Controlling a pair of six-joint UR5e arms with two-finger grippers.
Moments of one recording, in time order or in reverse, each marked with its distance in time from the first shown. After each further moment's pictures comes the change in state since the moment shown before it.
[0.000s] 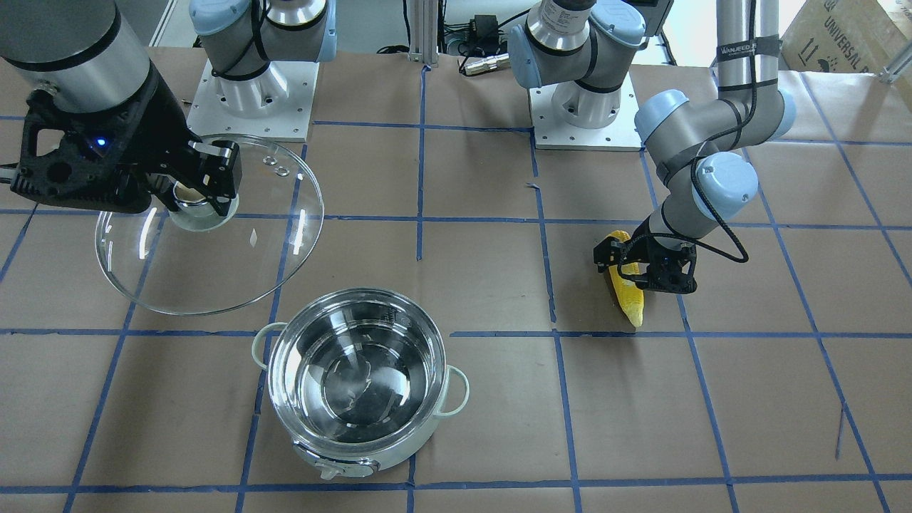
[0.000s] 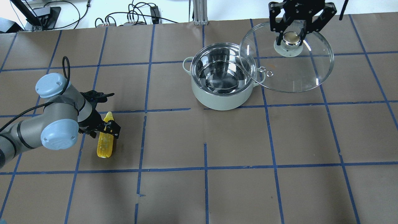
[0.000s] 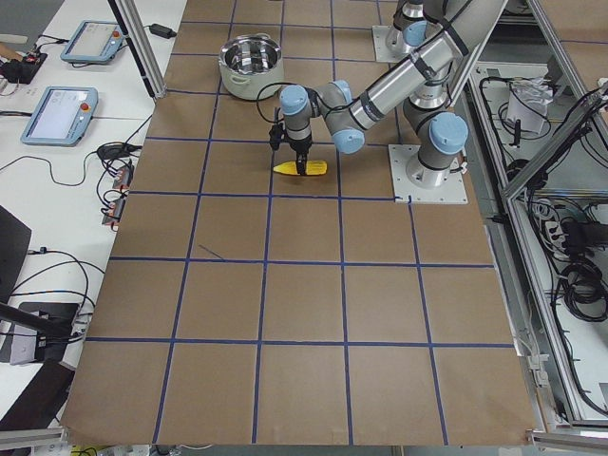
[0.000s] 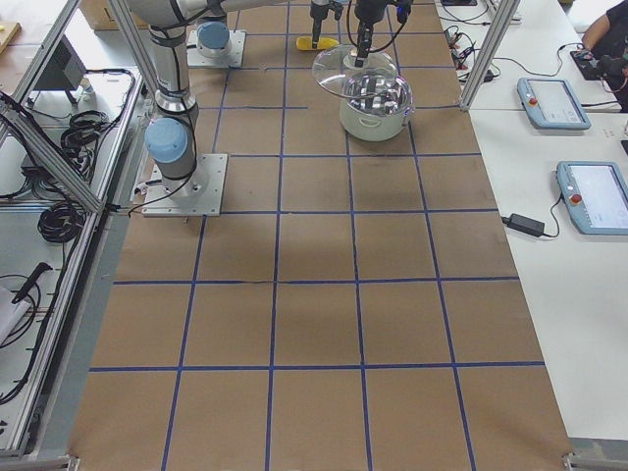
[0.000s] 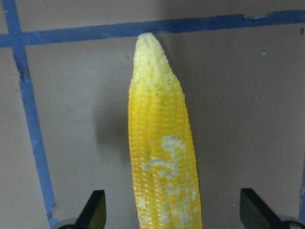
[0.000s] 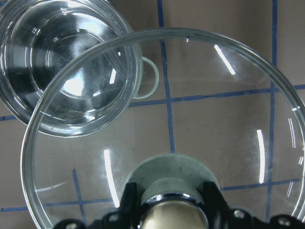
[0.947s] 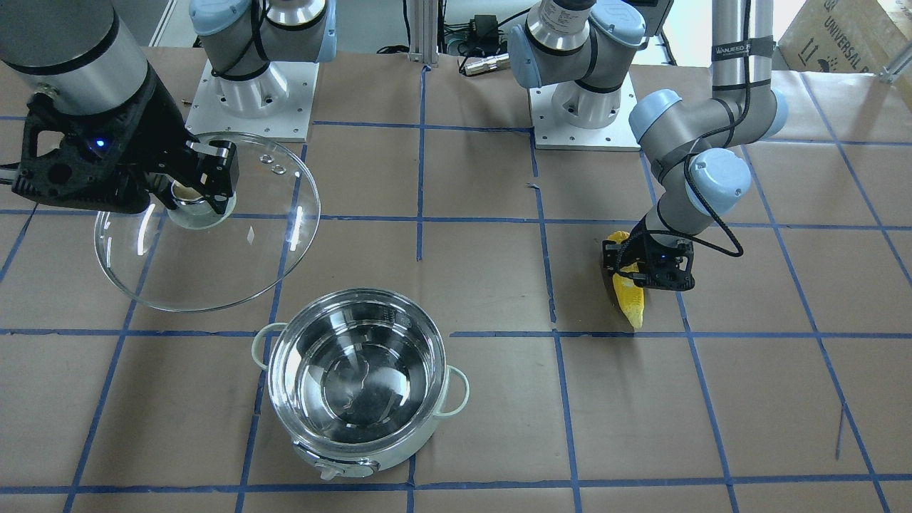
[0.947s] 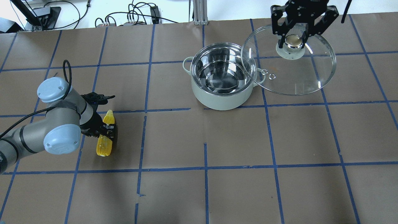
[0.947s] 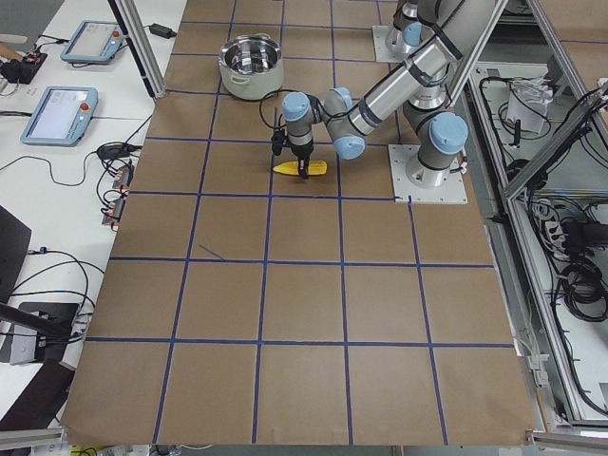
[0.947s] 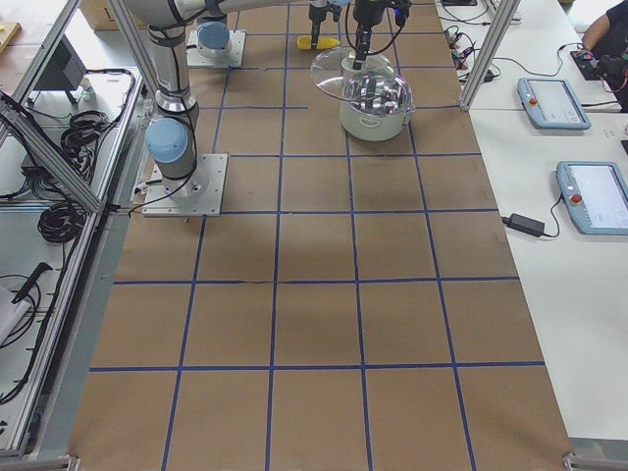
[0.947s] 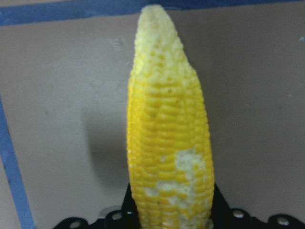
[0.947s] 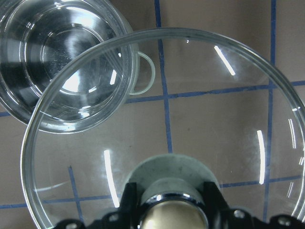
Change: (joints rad) left arm -0.002 0.024 -0.027 0.041 0.000 -0.009; right arm -0.010 -0.012 0.026 0.000 -0.005 -0.019
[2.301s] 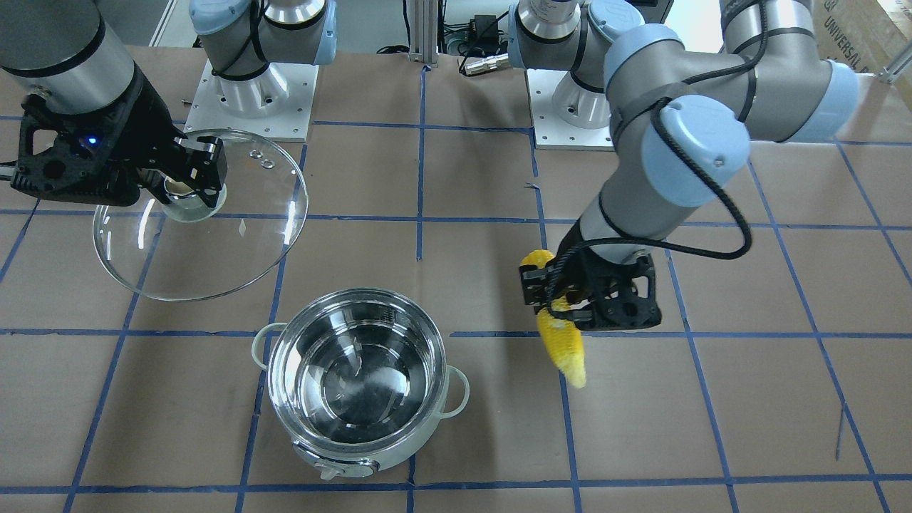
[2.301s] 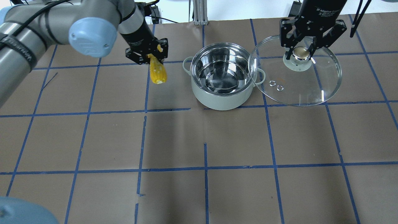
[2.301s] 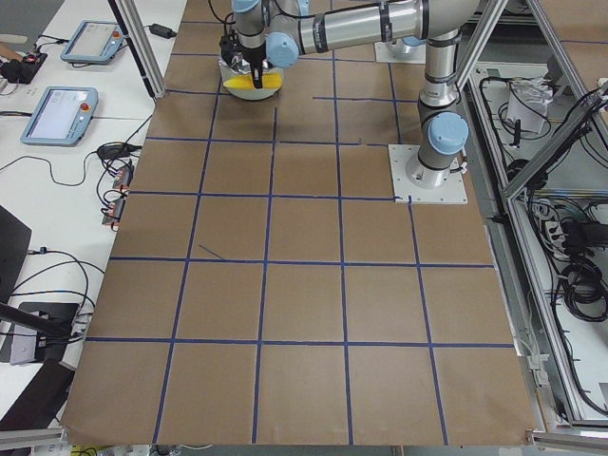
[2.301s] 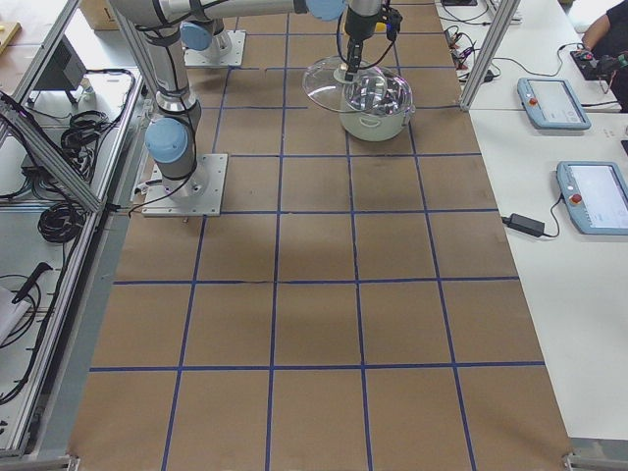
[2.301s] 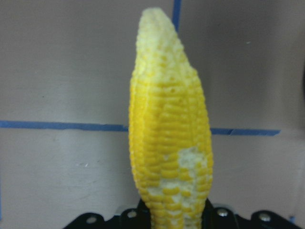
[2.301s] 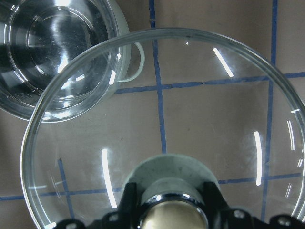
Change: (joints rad) left arm -0.444 -0.211 0.836 -0.493 -0.158 -0.638; right arm -0.040 -0.060 0.120 -0.049 0.016 -0.046
